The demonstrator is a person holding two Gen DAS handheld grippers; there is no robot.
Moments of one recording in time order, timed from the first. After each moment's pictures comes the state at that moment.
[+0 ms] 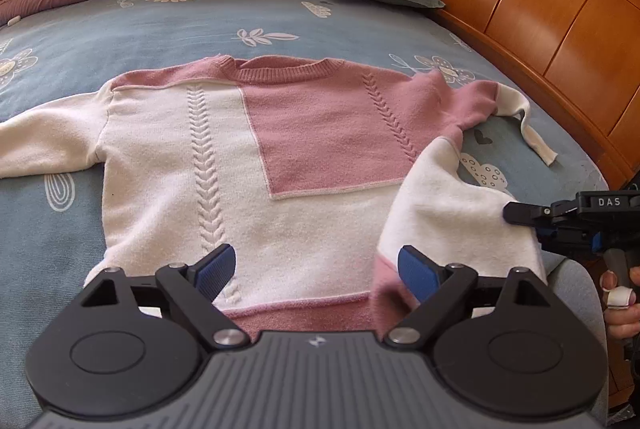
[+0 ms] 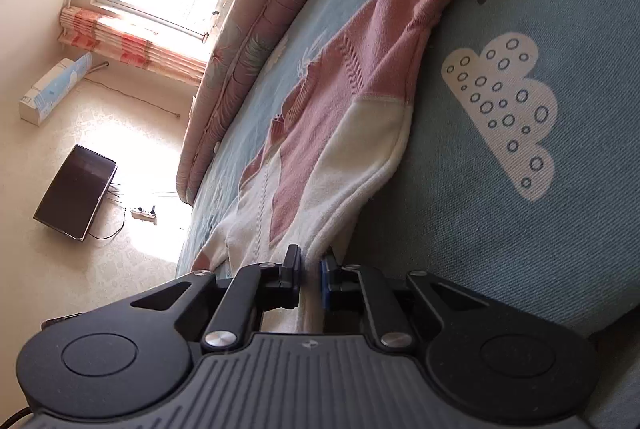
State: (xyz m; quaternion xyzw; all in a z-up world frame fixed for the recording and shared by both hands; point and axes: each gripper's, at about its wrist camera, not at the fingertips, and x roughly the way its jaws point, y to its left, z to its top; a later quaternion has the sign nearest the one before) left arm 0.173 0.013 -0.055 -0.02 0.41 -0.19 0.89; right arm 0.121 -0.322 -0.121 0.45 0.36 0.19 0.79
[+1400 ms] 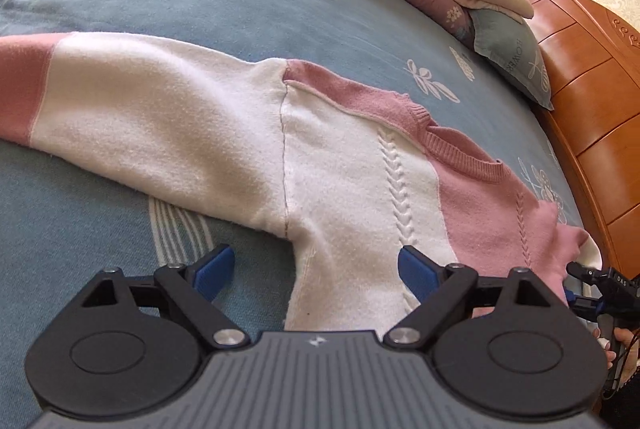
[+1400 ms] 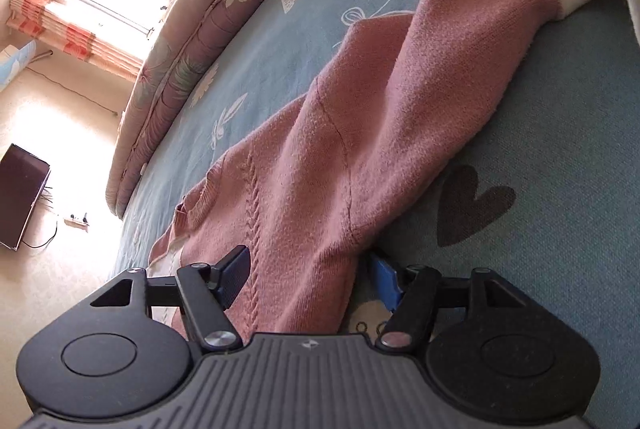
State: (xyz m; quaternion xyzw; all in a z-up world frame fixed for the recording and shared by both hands) left arm 0.319 0.161 -0.113 -0.22 0.44 -0.10 0.86; right arm 0.286 -0.401 -0.144 0.40 0.40 0.13 0.82
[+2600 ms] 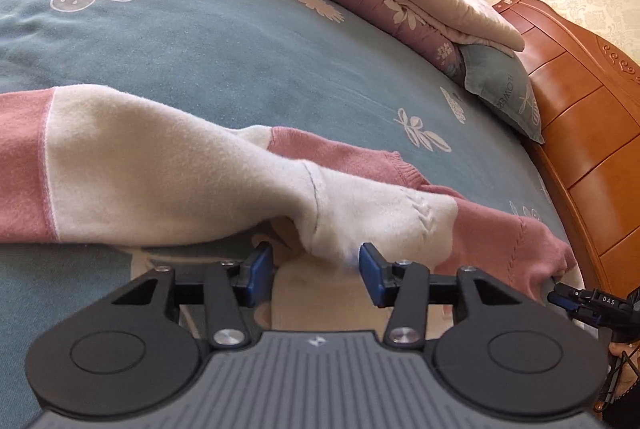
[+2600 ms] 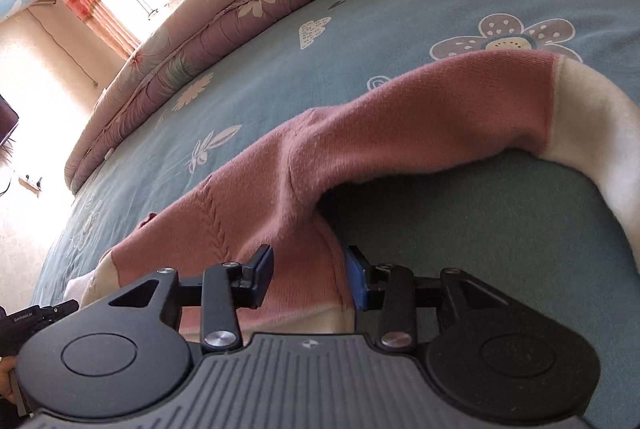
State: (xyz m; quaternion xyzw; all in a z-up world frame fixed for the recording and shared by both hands) left arm 0.334 0.164 -0.090 -0.22 0.41 -0.10 0.88; right arm 0.309 -0.386 -0.106 0.26 0.39 0.10 0.88
